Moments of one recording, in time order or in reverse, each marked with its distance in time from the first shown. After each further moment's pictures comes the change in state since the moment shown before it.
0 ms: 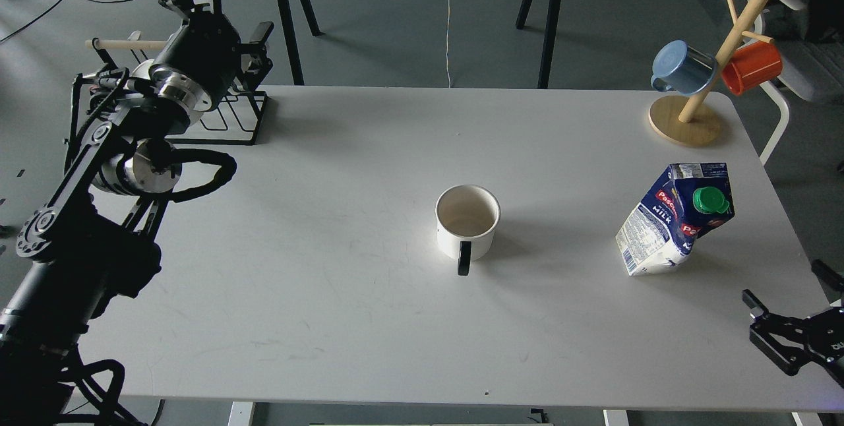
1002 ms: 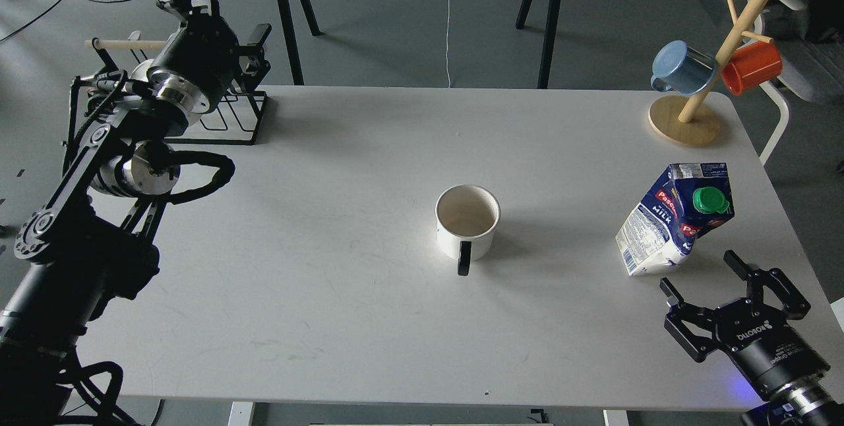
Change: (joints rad) left arm 0.004 0.004 -0.003 -0.002 0.000 -0.001 -0.003; right arm 0.141 0.303 0.042 -0.081 -0.183 0.000 -0.020
